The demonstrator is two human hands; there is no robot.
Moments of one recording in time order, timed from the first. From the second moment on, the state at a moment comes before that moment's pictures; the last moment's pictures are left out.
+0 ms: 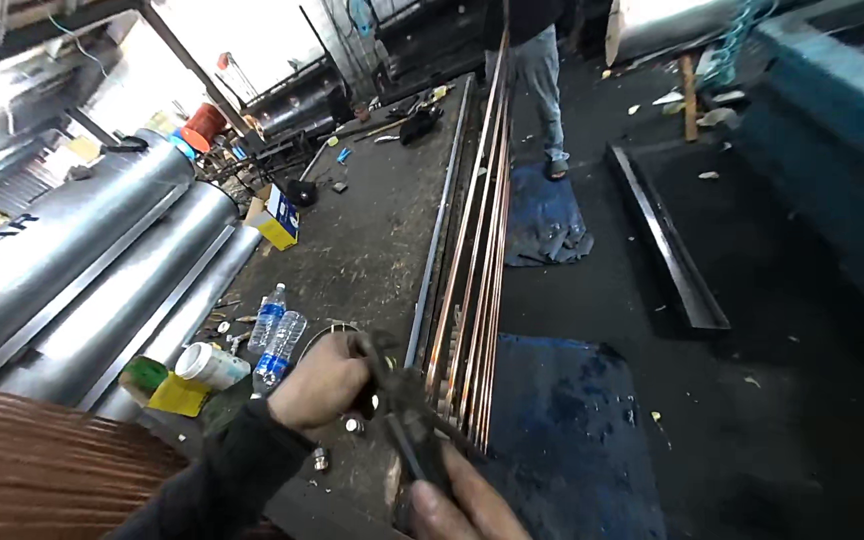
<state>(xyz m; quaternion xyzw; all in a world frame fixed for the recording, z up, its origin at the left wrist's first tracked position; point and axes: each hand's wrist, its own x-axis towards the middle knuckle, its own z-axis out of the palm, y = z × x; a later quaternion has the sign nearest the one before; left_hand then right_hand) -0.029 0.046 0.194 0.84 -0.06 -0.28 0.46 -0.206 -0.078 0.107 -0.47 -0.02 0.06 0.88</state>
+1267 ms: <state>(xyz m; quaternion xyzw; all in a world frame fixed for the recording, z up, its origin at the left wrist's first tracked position) -0.099 0.268 -0.183 0.63 0.41 -0.09 0.66 -0.046 -0.006 -0.063 -0.88 -0.31 0.24 0.28</state>
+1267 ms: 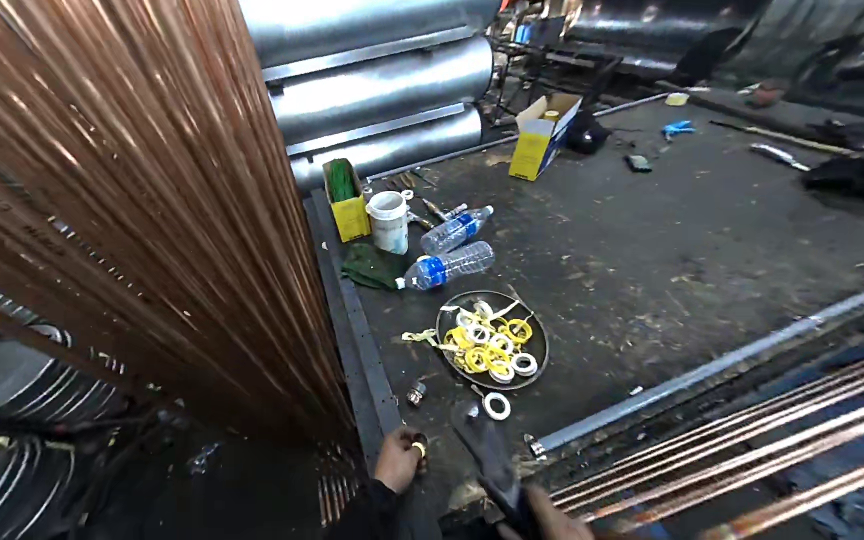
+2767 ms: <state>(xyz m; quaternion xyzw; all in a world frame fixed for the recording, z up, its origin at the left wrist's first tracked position) -0.142 0.279 -0.040 0.56 0.09 -0.14 0.81 -0.026 0.070 -0.044 -0.77 -0.39 0.19 0.47</state>
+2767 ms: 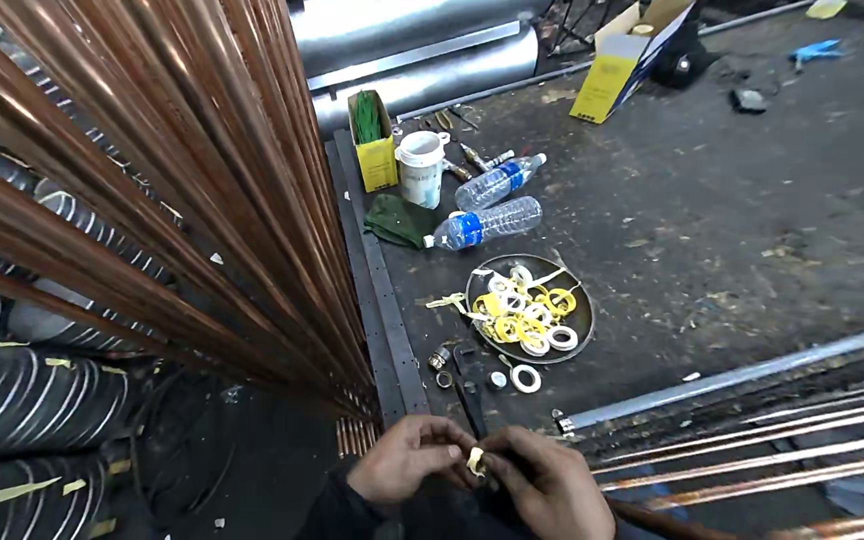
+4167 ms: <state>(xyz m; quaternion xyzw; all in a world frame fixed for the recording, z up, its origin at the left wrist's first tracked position) -0.161 0.267 -0.023 0.86 -0.06 0.13 0.50 -0.017 0.077 -0.009 -0.75 -0.47 0.29 0.37</state>
